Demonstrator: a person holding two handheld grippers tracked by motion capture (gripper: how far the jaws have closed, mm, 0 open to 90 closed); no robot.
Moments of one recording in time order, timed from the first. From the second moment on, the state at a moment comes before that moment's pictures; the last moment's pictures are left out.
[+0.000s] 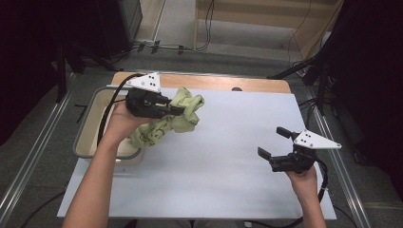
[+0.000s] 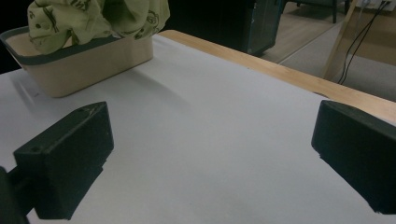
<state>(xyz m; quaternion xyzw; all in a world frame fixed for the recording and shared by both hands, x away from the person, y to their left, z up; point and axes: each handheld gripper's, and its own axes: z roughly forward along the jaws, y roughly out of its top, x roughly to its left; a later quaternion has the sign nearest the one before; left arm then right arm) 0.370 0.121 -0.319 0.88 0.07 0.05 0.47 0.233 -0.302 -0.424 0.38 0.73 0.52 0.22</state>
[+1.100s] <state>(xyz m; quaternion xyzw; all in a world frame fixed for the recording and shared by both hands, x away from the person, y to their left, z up) 0.378 0.040 -0.329 0.88 0.03 0.01 0.47 0.233 -0.308 -0.423 0.38 0.73 0.53 0.22</state>
